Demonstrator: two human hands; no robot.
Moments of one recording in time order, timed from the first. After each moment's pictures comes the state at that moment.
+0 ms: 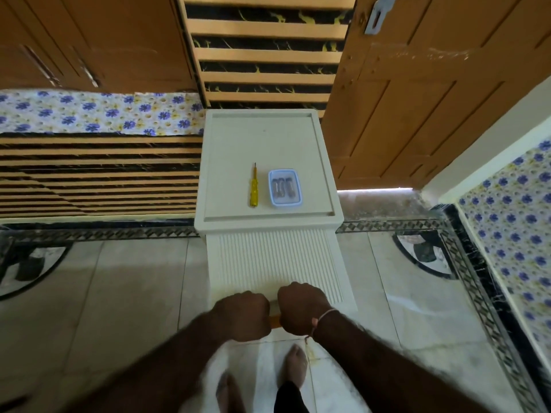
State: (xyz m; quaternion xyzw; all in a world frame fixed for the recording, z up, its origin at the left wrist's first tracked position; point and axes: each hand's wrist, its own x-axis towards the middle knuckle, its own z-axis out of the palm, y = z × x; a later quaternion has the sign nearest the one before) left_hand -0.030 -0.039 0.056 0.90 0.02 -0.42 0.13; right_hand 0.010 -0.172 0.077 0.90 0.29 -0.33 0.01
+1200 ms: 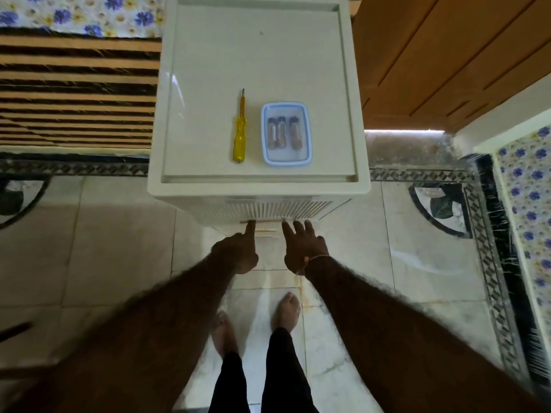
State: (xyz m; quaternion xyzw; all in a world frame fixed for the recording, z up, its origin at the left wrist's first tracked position) left_hand 0.056 -0.028 -0.079 0.89 0.13 -0.41 0.16; right_hand 0.100 -0.186 -0.094 0.91 0.19 -0.37 0.00
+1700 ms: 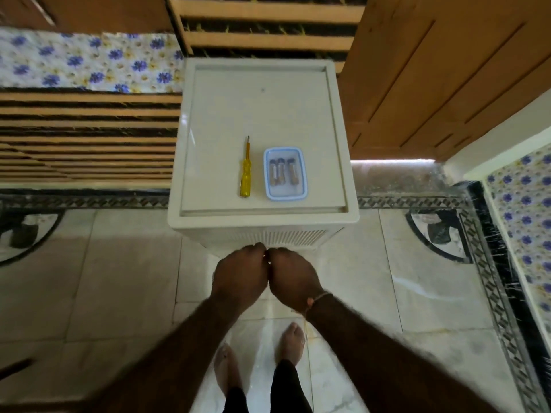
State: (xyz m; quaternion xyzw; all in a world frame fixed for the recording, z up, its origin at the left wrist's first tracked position) left_hand 0.045 -0.040 0.004 0.97 0.12 -0.16 0.16; right_hand 0.082 -0.157 0.002 0.92 0.24 -0.25 -0.18
